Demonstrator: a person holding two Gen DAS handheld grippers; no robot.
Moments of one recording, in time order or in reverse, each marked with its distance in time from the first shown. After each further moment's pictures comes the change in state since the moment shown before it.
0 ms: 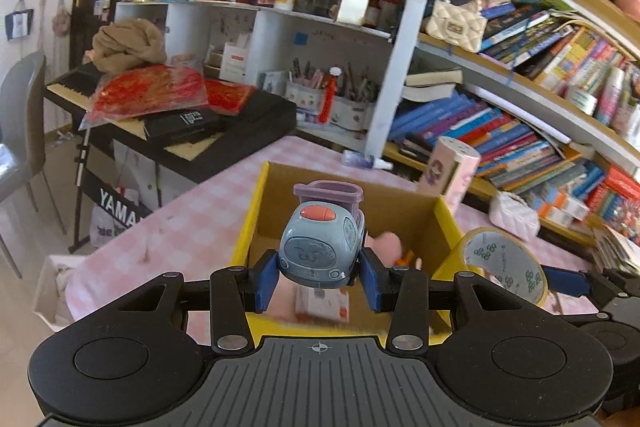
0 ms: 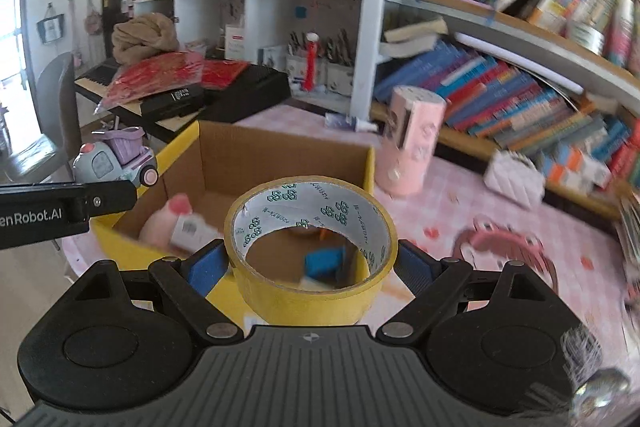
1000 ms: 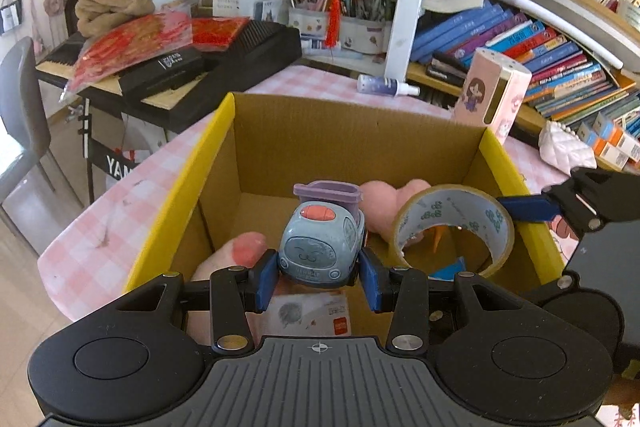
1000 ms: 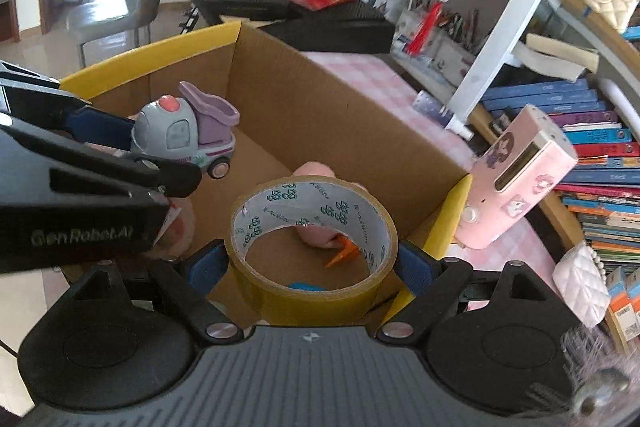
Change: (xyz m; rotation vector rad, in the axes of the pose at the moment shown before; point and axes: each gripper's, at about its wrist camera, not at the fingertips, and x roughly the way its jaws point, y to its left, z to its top) left arm 0.107 -0.037 -0.011 0.077 0.216 0.106; right arm 0.134 -0.001 0.014 -0.427 0.196 0.189
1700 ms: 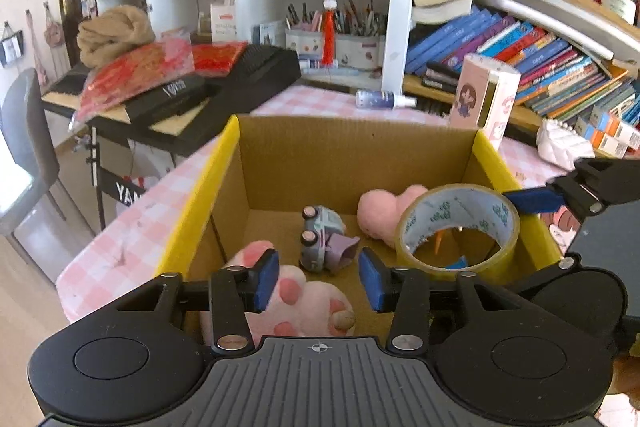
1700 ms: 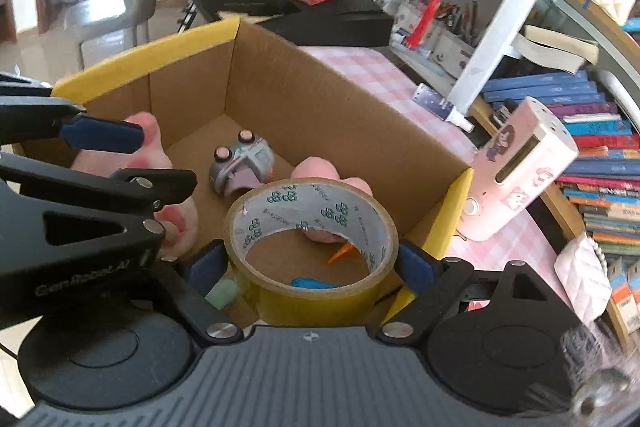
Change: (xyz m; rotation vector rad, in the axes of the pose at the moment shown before) left arm -0.023 -0.005 -0.004 0.061 -0.080 0.033; right arm -0.013 0.002 -0.001 0.051 -0.016 -0.030
